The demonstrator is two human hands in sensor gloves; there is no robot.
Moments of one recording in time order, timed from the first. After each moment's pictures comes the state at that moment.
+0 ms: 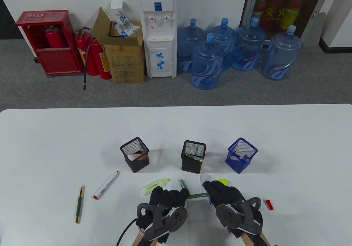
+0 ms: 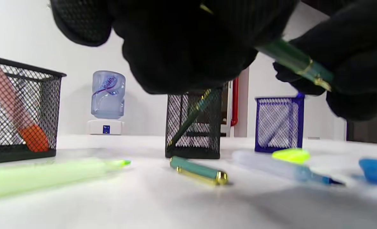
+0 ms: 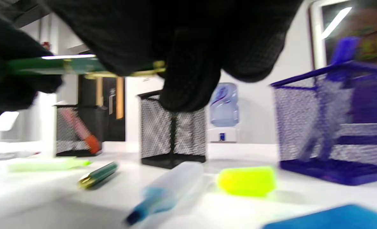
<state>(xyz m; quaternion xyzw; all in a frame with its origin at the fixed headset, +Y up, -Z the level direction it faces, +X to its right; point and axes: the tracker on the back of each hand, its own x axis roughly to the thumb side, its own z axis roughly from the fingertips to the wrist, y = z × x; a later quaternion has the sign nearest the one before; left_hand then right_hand) -0.069 -0.717 -0.247 0.16 -0.17 0.06 0.97 0.152 -0.728 -0.261 0.16 -0.19 0.97 0.07</state>
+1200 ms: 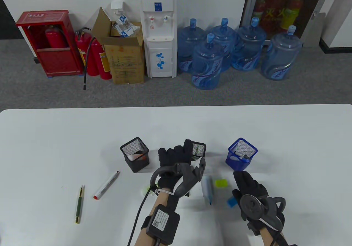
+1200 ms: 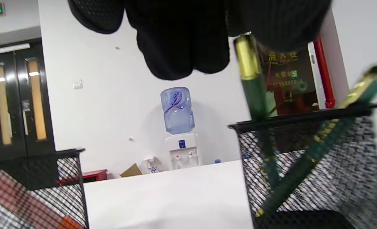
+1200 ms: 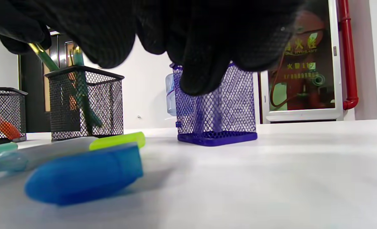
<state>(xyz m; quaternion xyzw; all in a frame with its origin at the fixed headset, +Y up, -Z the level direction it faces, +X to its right) -0.017 -0.670 -0.343 0.15 0.01 -0.07 0.99 0.219 -0.747 -0.277 0.08 -0.16 0.98 0.06</state>
